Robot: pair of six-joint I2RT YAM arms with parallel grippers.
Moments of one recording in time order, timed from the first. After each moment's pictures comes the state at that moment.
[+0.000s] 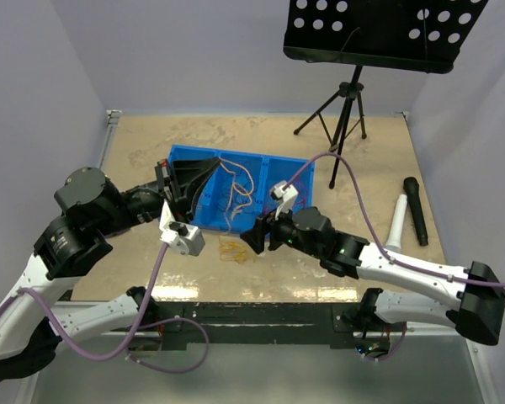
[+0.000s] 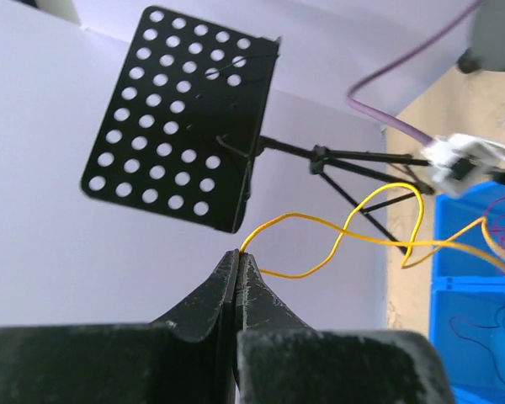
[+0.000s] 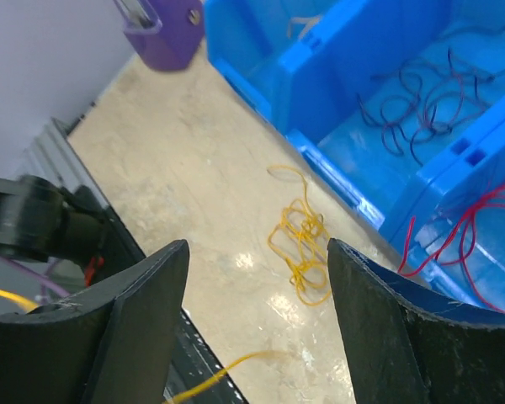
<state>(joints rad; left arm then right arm) -0.84 0.86 1.40 -0.47 0.38 1.21 1.02 1.05 0.70 0.09 0.07 0.47</state>
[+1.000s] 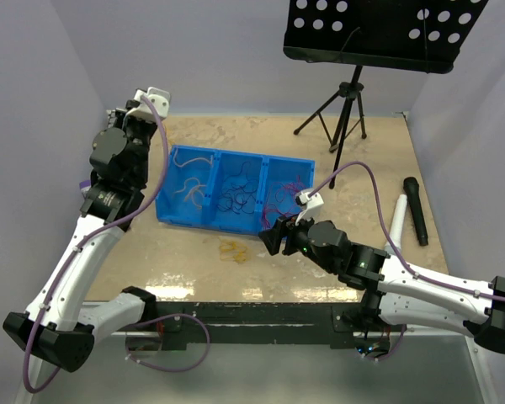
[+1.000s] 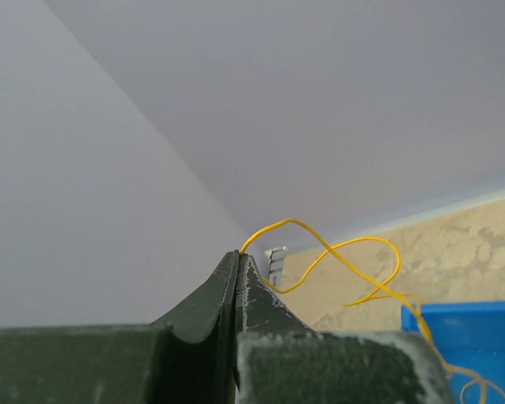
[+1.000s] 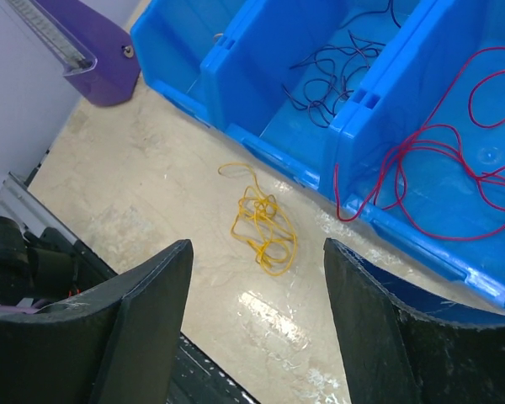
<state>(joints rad) -0.35 1.05 1.19 0.01 -0.46 0.64 1.11 0.88 0.63 -0.07 0.38 0.60</state>
